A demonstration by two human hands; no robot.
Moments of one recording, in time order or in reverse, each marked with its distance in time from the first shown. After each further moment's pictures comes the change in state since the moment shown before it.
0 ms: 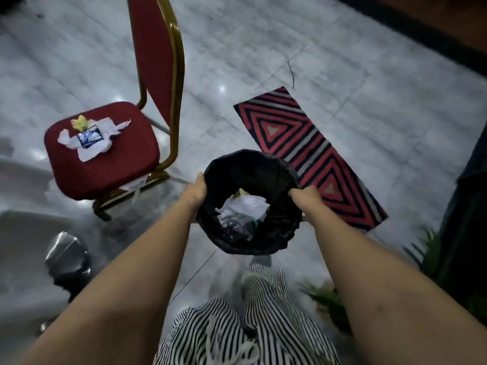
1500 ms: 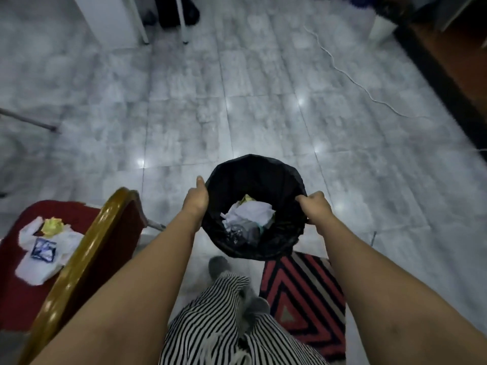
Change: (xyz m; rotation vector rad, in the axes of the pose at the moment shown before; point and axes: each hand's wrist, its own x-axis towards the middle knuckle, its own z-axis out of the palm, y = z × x) left_hand 0.450 0.622 -0.127 -0.632 0.453 -0.108; right_hand 0.496 -0.811 0.087 -0.475 -0.354 -0.493
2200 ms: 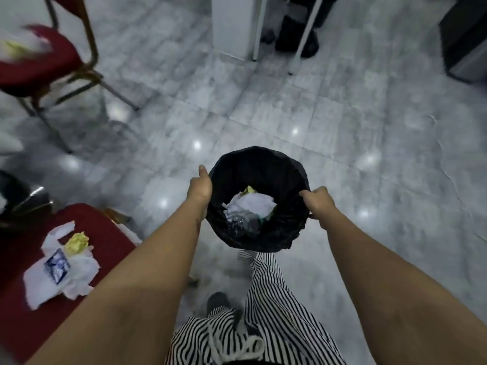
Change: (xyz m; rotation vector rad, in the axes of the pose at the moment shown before) left_hand 0.230 0.204 -0.169 -0.509 0.245 -0.069; right_hand 0.214 -0.386 0.177 -0.373 -0.227 -0.283
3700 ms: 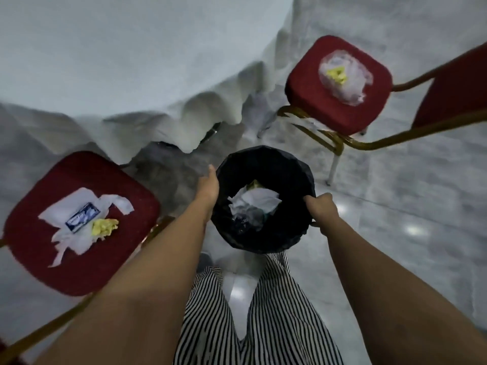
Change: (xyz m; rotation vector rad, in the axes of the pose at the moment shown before) left_hand 0.330 0.181 -0.378 -1.082 0.950 -0.370; right_hand 0.168 -0.667 0.546 -0.921 -0.797 -0.683
